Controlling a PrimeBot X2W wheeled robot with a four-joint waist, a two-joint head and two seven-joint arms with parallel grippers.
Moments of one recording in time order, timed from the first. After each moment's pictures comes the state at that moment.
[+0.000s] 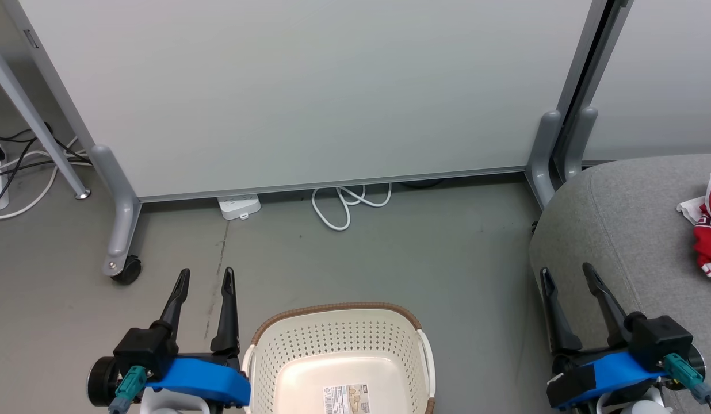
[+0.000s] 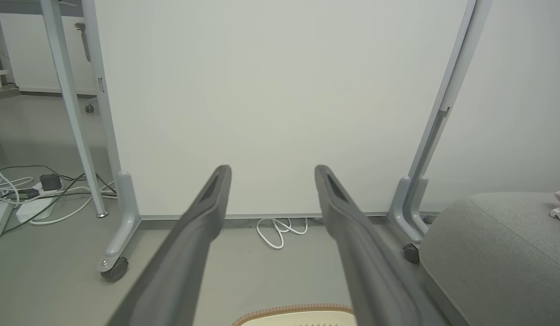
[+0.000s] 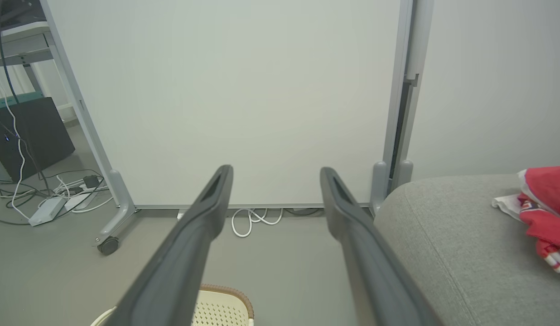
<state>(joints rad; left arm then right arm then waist) -0.08 0.05 -0.08 0.29 -0.21 -0.11 -0.26 -0.08 -0.07 0.00 0.26 0.14 0.13 -0.26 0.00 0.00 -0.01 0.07</state>
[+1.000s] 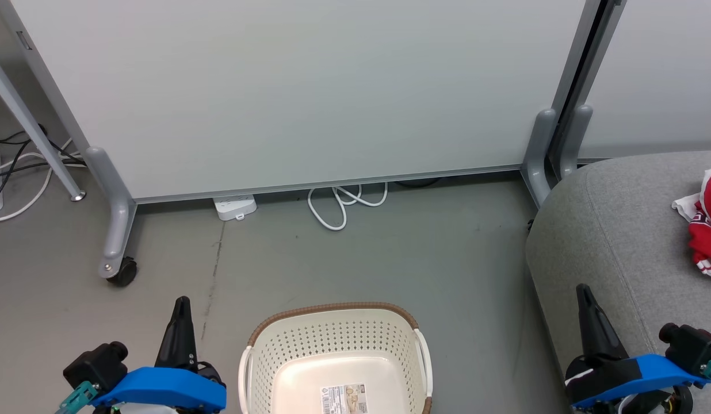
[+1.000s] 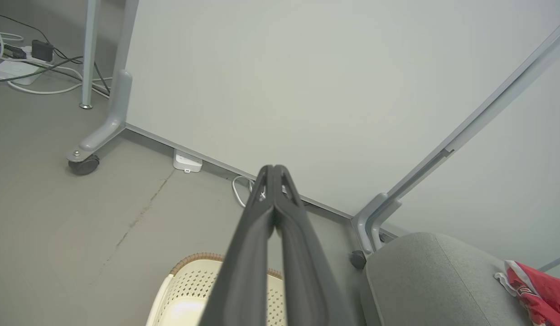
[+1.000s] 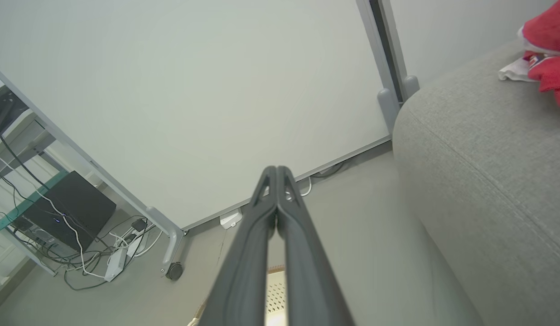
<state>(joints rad) -0.04 0.05 -0.03 0.31 -0.60 -0.11 -0.15 -0.06 -0.06 -0.03 0.29 0.55 0.13 -0.15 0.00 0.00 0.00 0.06</state>
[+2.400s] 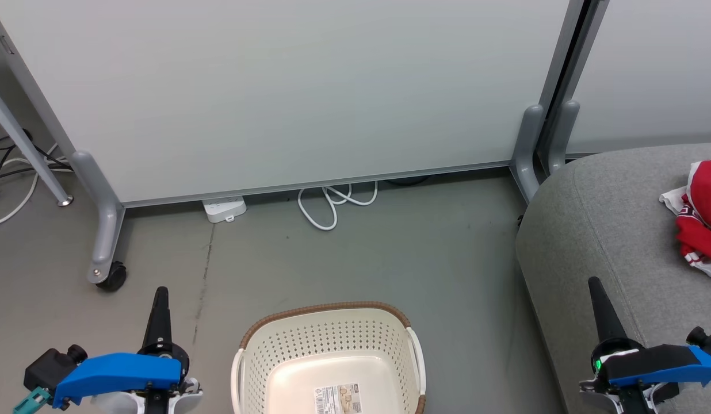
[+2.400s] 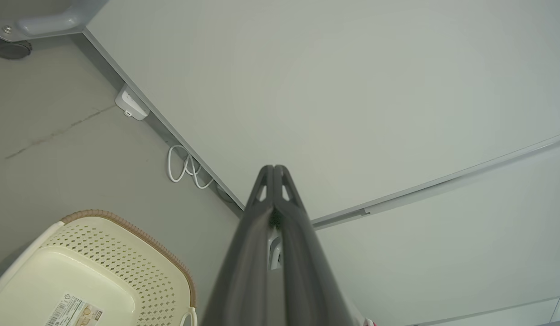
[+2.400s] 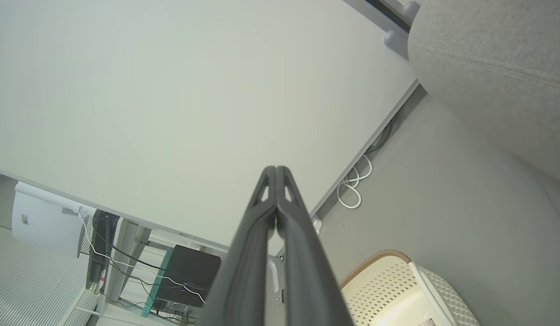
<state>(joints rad) -0.07 0.05 0.05 0.28 -1.14 -0.12 -0.01 -0.08 -0.06 -0.08 0.27 1.11 0.13 -0.01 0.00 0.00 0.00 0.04</state>
